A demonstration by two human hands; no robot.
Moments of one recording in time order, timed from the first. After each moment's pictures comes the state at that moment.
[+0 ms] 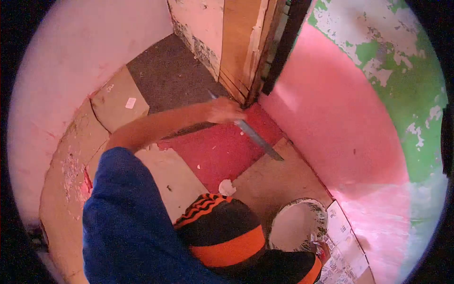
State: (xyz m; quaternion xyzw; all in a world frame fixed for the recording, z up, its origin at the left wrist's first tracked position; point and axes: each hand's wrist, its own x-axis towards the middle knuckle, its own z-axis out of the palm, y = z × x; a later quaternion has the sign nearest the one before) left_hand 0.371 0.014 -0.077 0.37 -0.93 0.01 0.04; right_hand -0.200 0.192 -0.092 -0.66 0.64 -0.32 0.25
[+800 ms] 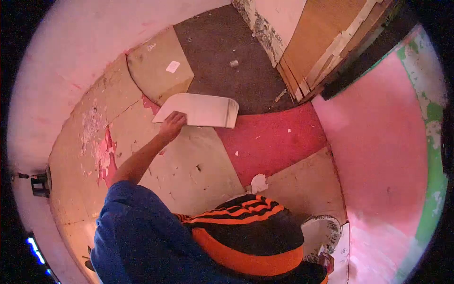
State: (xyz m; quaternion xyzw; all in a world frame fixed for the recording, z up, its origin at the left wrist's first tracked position) left_hand 0.514 0.321 -0.199 0.78 -0.60 0.09 0.11; right_hand -0.181 0.167 -0.084 -0.58 0.69 -0.28 0.33
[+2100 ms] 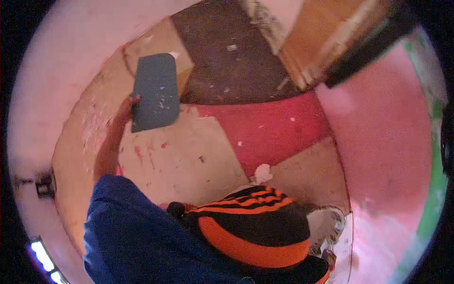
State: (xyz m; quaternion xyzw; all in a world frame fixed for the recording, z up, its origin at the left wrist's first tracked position) left_hand 0.630 0.418 -0.129 0.74 -0.13 -0.32 0.57; right_hand -0.167 0.171 -0.064 -0.56 0.72 -0.28 0.30
